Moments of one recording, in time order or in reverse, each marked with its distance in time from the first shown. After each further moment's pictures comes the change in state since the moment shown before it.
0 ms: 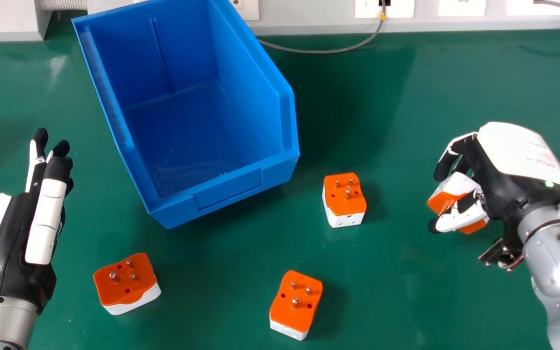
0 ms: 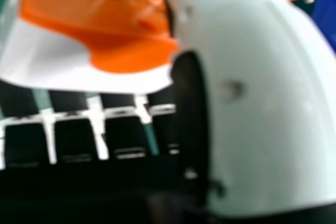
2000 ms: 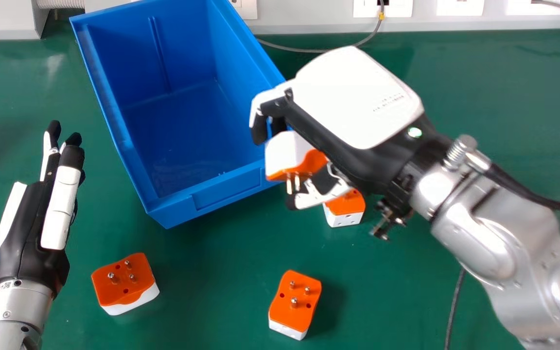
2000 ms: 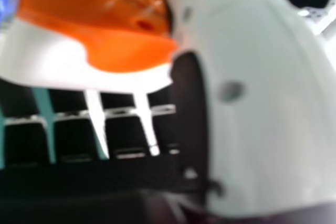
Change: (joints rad) left arm -0.082 0.001 -0.036 0.082 0.023 -0.002 0.028; right arm -0.216 0.166 0.119 -0.235 -0.117 -0.461 0.152
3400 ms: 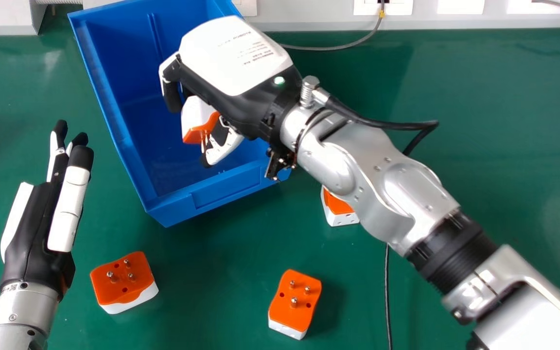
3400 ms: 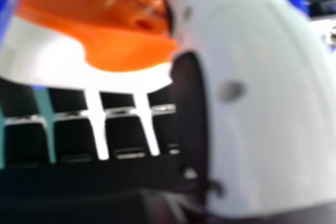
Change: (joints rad) left arm 0.046 -0.009 -0.026 -0.089 0.008 0.041 0.027; right arm -0.511 0.311 0.223 0.849 -0.052 0.008 -0.279
